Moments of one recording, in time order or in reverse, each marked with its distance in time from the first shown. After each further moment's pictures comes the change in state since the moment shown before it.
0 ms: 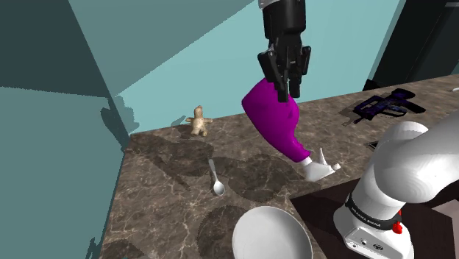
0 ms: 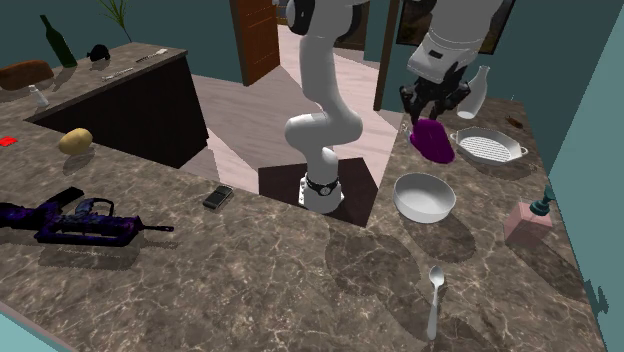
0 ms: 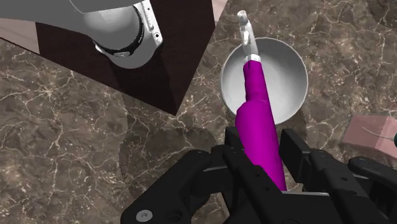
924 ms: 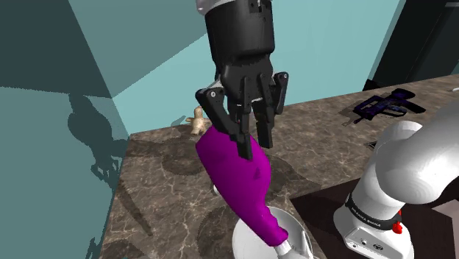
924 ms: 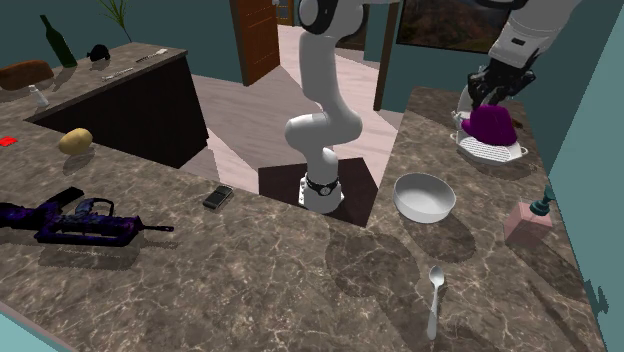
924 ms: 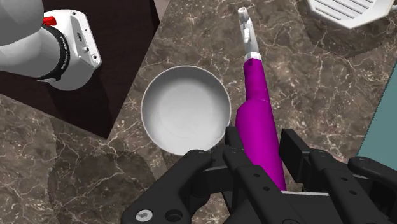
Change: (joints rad) arm 0.055 0.150 0.316 0.156 0.169 0.133 0.363
